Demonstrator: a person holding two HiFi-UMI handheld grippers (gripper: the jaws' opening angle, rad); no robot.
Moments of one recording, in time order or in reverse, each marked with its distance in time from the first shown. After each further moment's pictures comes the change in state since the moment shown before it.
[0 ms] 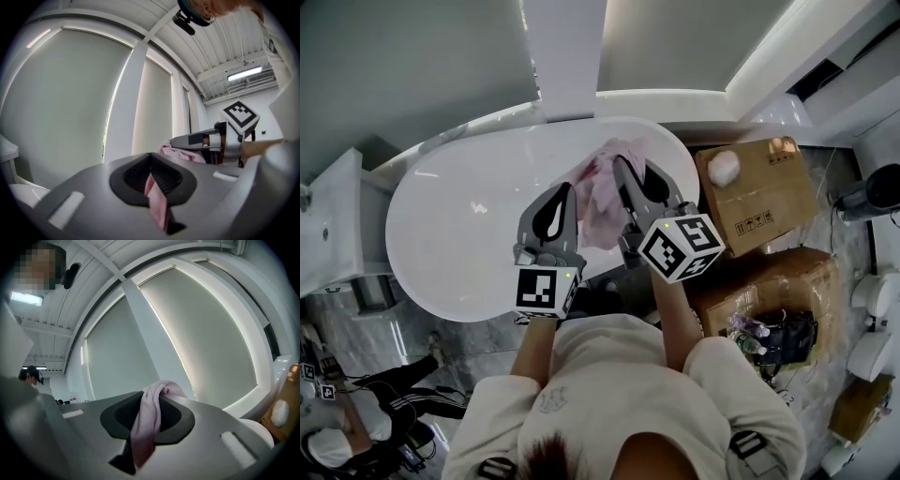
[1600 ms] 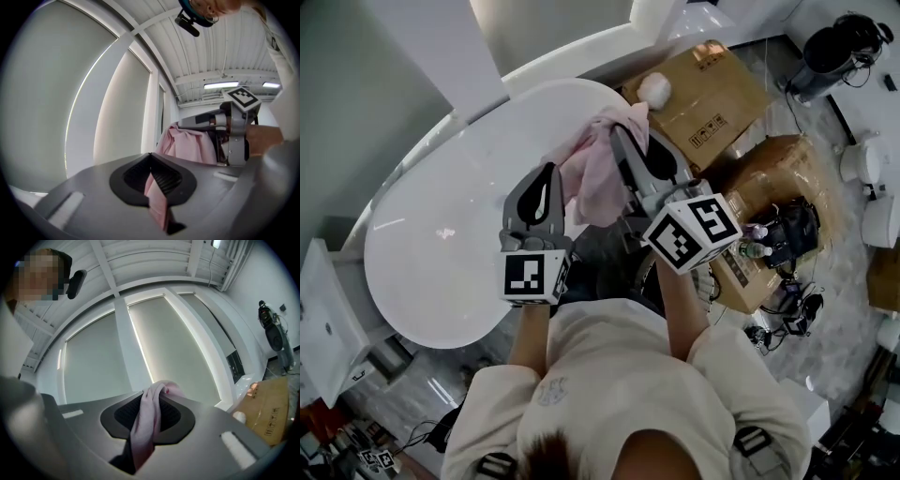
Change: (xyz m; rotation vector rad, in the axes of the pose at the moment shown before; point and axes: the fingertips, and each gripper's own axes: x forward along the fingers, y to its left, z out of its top) left arm 0.000 -0.112 -0.014 -0.010 0.024 -0.364; right arm -0.149 -0.027 0.047 -0.034 -0.192 -0.335
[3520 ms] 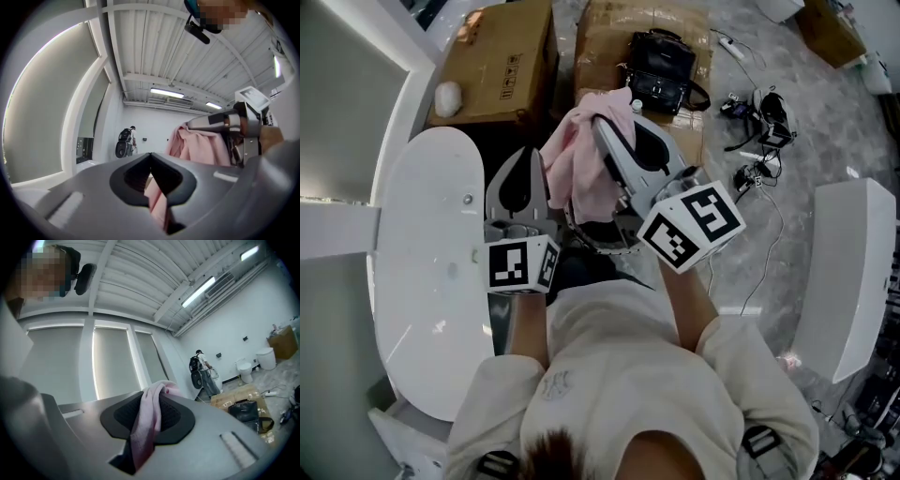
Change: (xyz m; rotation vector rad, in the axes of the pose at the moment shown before) left arm -0.041 -0.430 -0.002 -0.020 0.004 -0.714; right arm -0.460 -0.103 0.073 -0.067 -0.260 -0.644
